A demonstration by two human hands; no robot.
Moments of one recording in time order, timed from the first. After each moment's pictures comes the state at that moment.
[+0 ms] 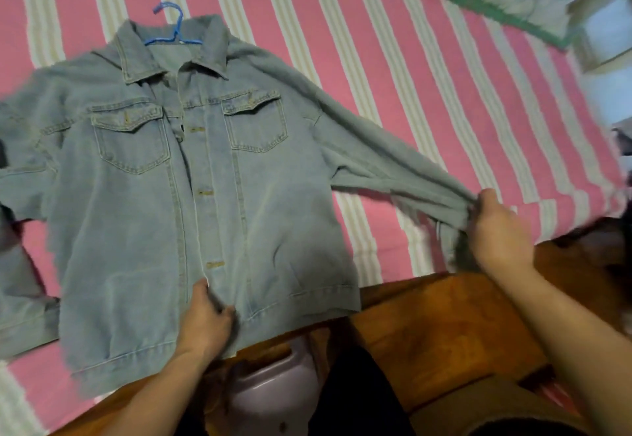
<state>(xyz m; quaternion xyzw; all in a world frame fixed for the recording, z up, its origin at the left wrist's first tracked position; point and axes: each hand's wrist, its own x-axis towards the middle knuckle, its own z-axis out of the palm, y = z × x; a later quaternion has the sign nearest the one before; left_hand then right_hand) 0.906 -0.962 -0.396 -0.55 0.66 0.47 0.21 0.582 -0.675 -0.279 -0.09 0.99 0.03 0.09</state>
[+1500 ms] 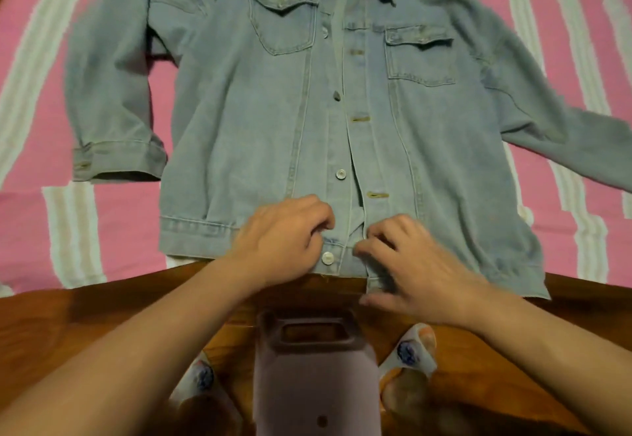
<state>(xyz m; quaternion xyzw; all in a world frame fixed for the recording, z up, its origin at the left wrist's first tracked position) 0.987 -0.977 -0.460 -0.20 0.92 0.33 -0.01 0.815 -0.798 -0.425 -0.69 0.69 0.01 0.22</state>
